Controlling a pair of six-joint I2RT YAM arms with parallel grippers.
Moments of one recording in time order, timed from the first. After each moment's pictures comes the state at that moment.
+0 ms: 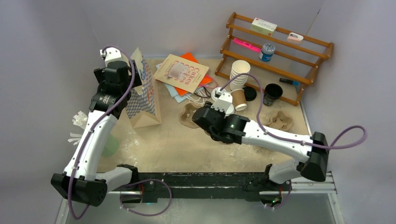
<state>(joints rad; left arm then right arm) -0.21 1.13 1.30 -0.58 -0.57 -0.23 1.16 1.44 1.27 -0.77 0.78 1.22</state>
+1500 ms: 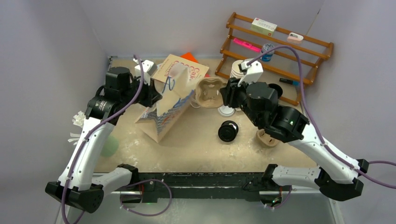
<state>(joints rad) -0.27 1.09 1.35 -0.80 0.33 -0.03 0.97 1.09 1.44 -0.64 0.56 0.35</state>
